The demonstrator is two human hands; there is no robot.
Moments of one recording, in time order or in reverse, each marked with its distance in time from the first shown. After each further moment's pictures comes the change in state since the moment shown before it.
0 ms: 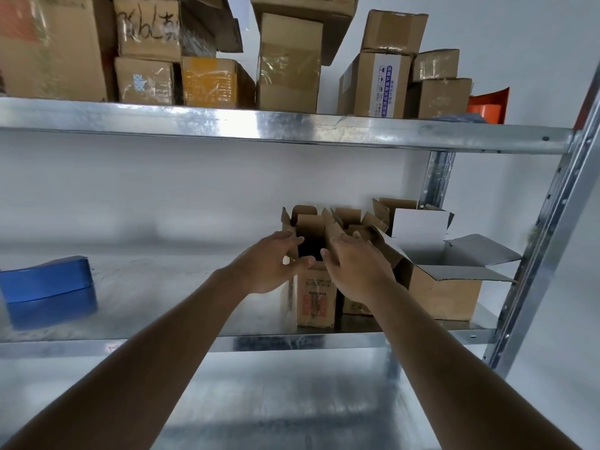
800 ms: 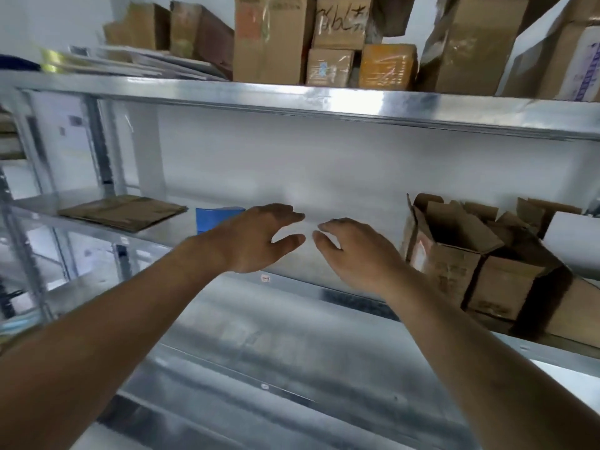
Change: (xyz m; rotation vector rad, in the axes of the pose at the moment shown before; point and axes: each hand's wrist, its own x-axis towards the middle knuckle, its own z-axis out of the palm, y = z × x) left_hand -0.225 -0.079 -0.119 0.265 0.106 -0.270; right_hand -0.060 -0.220 -0.004 0.259 -0.079 -0.449
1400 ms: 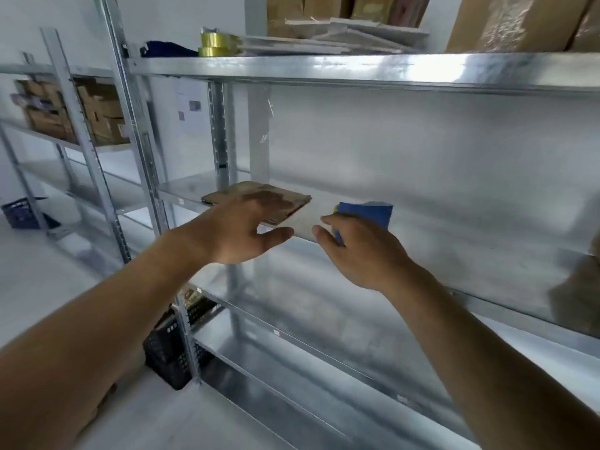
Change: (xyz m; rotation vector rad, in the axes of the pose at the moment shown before) left_hand -0.149 -0.301 -0.102 0.067 0.071 -0.099; right_hand 0.128 -0.281 0.148 0.107 -0.090 -0.104
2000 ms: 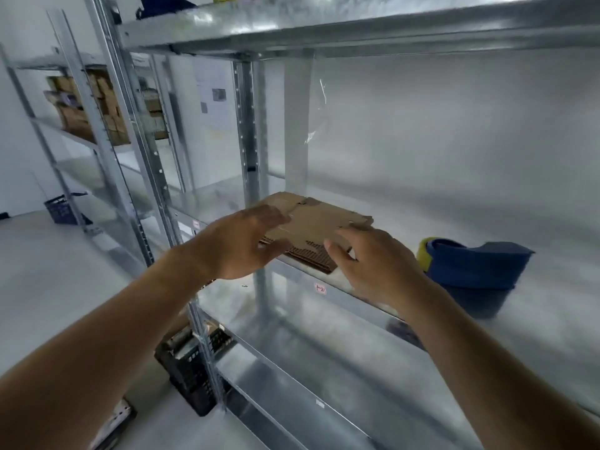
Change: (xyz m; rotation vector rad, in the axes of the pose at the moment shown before) left_hand 0.124 -0.234 0.073 0.033 -0.106 -0.210; right_hand 0.244 0.015 0.142 -0.021 -0.073 -0.042
